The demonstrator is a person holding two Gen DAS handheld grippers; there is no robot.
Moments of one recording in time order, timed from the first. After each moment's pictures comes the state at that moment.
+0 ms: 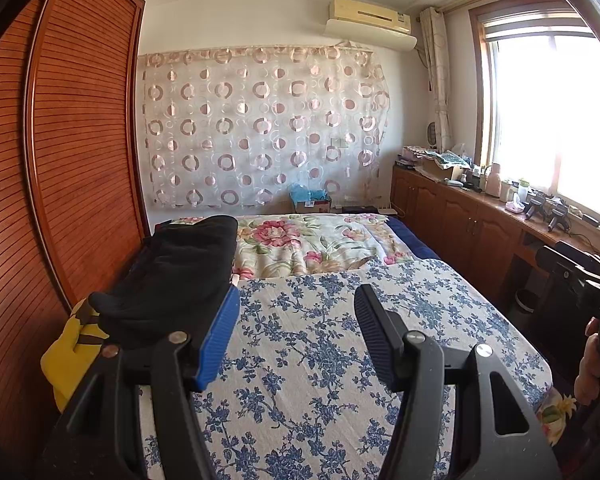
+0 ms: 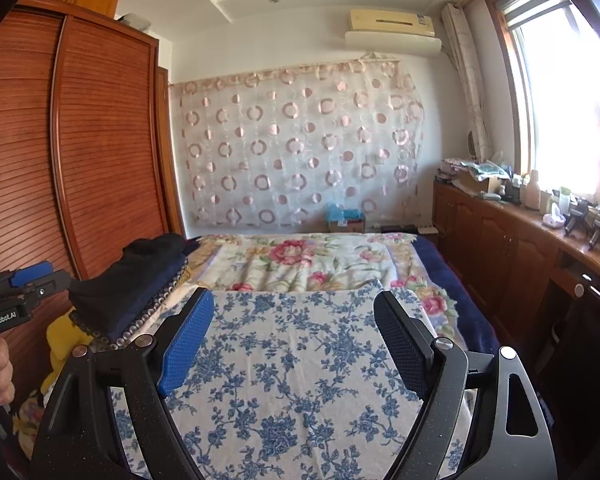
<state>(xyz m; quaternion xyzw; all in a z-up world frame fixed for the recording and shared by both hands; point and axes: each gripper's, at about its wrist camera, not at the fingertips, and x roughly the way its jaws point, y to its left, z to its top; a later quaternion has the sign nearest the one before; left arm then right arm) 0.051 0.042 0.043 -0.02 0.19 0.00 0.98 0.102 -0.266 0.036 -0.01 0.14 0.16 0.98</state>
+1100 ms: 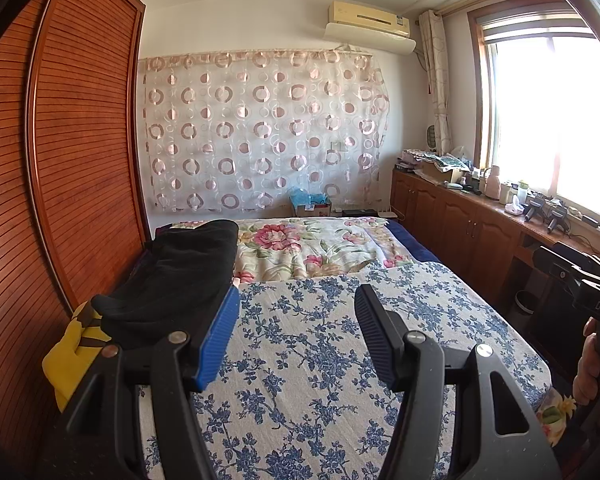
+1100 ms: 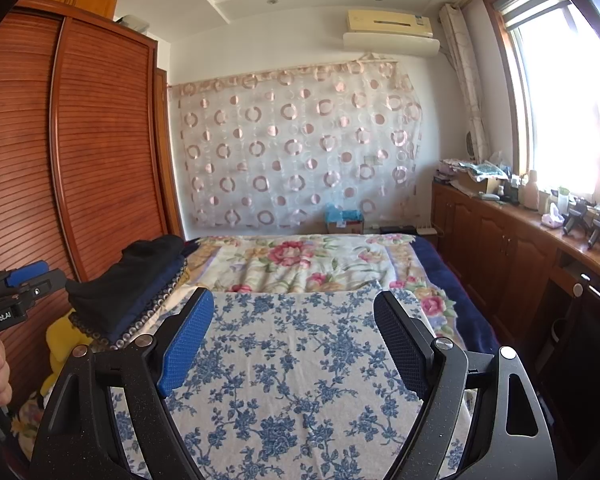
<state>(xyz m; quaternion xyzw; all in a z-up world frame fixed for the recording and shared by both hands) 0.050 0.041 0.046 -0.02 0.18 0.00 0.98 0.102 -0.268 0.037 -0.01 0.14 0.16 0.98</state>
